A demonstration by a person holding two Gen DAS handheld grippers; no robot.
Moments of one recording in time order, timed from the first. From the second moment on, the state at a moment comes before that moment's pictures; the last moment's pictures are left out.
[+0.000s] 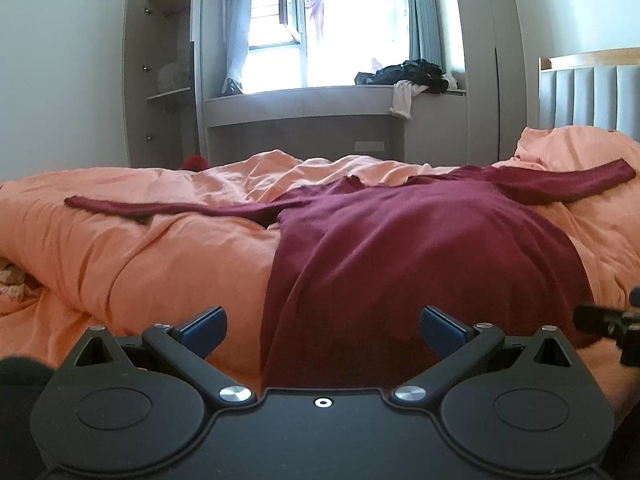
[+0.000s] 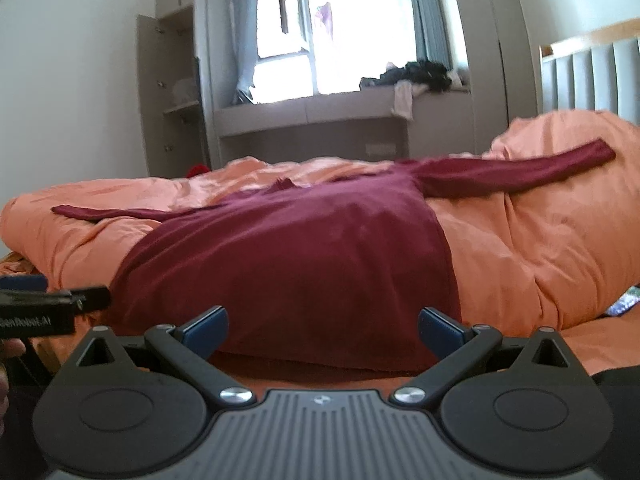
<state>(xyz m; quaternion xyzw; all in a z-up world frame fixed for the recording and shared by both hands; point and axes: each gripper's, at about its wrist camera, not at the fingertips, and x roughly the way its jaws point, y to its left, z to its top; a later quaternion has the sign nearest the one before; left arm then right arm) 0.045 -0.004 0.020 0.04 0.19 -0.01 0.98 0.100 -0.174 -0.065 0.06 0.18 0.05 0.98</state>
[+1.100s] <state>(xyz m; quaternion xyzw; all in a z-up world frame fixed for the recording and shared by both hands) 0.304 -0.031 0.016 0.04 0.23 -0.03 0.97 0.322 -0.319 -0.023 0.07 0.14 -0.12 0.98</state>
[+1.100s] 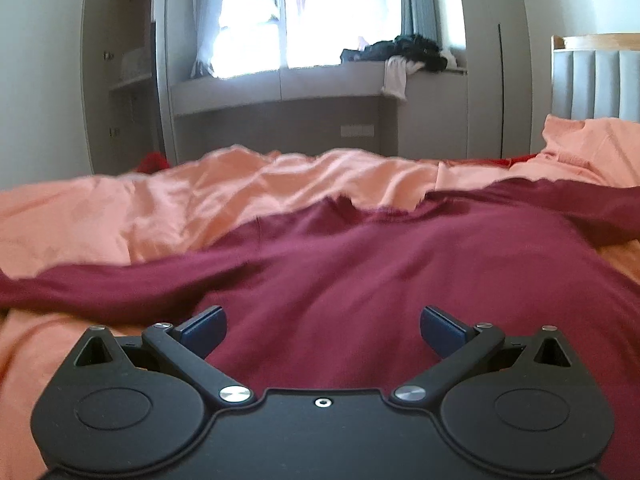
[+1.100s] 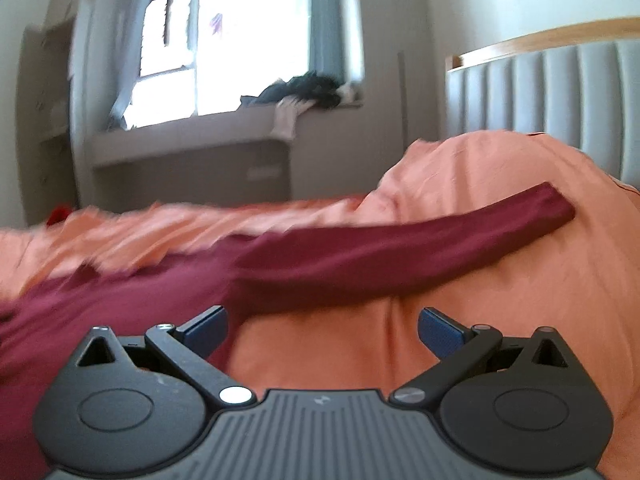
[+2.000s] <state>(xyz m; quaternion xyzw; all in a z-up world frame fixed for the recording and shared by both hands) 0.313 -0.018 -0.006 -0.01 0.25 -0.05 0.97 0.443 -0.545 -0.033 0.11 0.12 -0.38 0.91</state>
